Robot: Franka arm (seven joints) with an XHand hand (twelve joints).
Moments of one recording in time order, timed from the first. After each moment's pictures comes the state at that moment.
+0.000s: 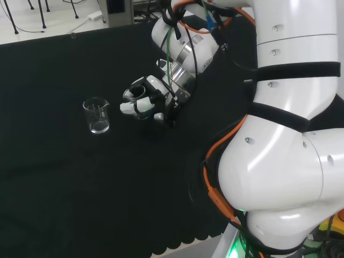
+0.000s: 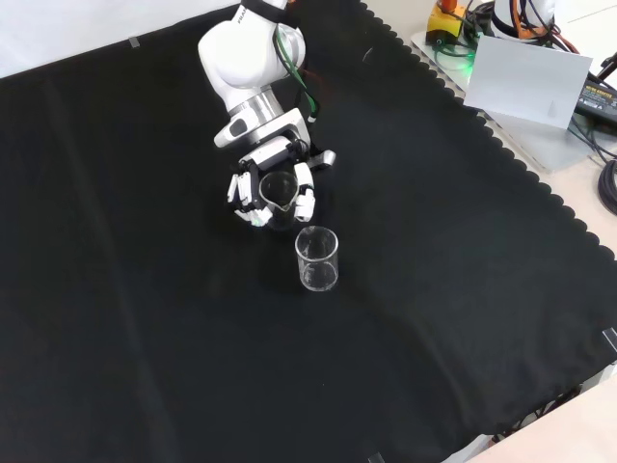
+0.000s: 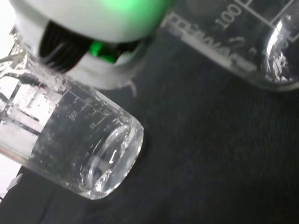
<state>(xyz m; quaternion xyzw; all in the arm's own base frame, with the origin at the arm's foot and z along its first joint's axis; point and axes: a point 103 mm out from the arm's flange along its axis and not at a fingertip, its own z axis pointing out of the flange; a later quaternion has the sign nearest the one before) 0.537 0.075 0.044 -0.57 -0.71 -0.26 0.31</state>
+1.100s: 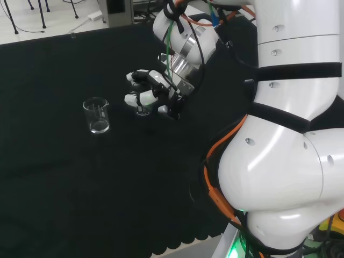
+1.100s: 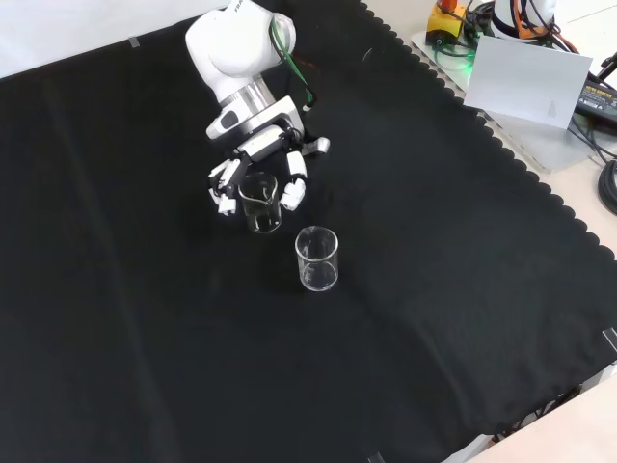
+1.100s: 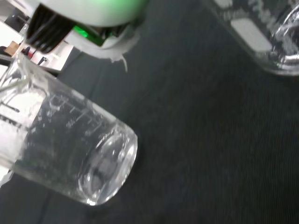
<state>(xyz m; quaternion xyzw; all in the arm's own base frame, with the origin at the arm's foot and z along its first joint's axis) 0.540 0.060 0.063 -0.59 -0.71 -0.22 0.32</state>
